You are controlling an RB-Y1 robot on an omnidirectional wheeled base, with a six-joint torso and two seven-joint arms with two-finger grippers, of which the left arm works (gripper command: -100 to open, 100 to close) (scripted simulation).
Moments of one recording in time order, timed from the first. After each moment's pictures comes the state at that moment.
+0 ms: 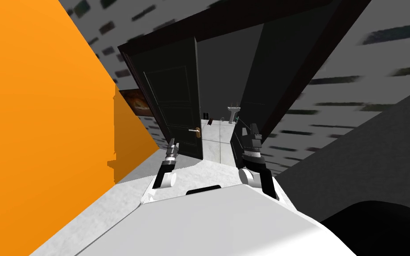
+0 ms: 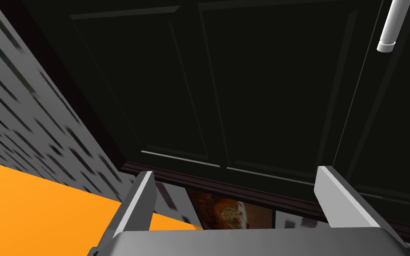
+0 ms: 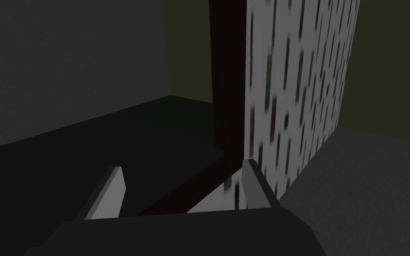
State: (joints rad) arm 0.19 0.11 -0.08 -1.73 0.07 -0.40 0.02
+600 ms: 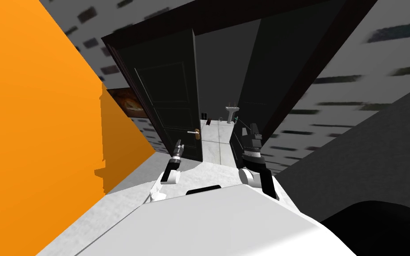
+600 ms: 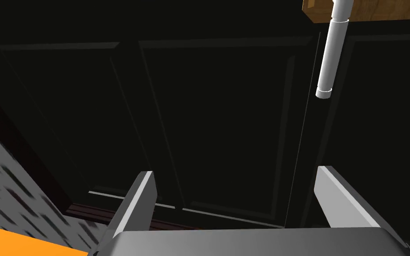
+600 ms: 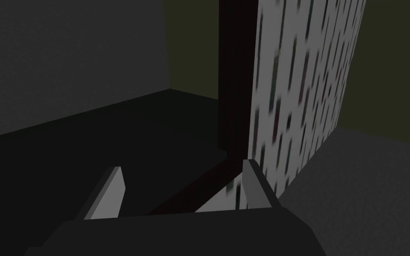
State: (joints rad) arm 0.09 0.11 -0.13 -1.55 0.07 -0.37 0.04
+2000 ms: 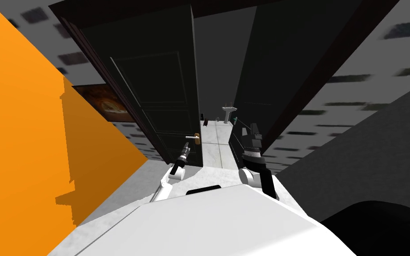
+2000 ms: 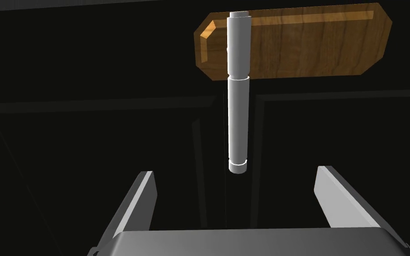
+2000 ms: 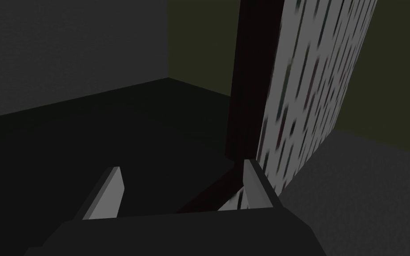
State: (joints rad) arm -0.08 0.13 -0.22 -1.25 0.06 -0.30 0.08
